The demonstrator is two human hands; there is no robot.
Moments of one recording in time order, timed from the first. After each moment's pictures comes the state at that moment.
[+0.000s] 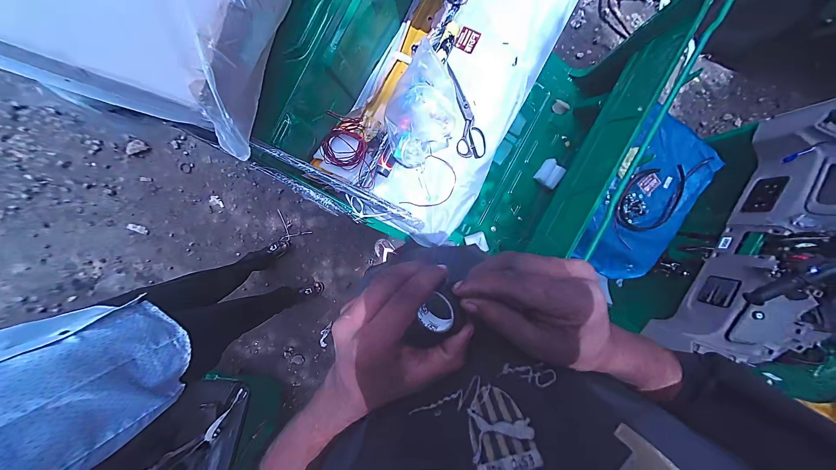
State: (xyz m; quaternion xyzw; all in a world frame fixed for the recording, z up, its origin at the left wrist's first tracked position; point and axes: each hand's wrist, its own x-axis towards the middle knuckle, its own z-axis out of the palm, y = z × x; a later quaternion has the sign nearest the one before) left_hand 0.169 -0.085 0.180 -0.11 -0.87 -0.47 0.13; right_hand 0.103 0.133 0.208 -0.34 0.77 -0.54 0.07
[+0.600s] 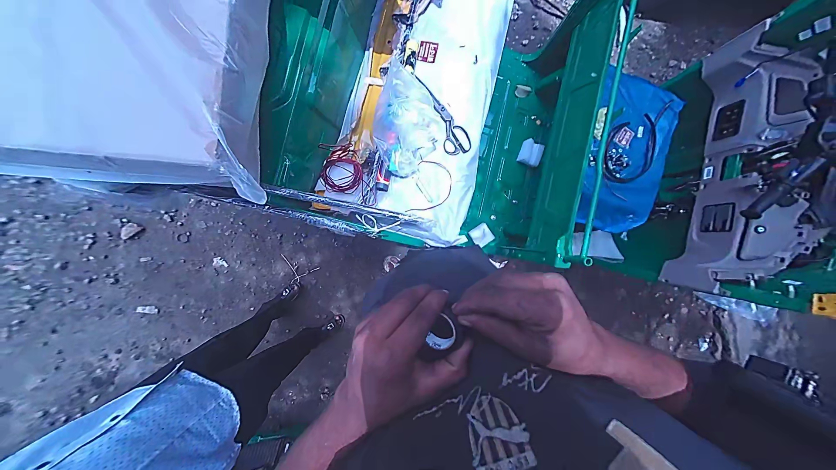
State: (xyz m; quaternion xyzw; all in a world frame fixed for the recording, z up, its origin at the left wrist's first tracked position) left_hand 0.182 -0.167 0.175 -0.25 -0.85 -0.47 0.06; right_hand 0.167 0.066 0.208 -0.27 0.81 -0.52 0.07
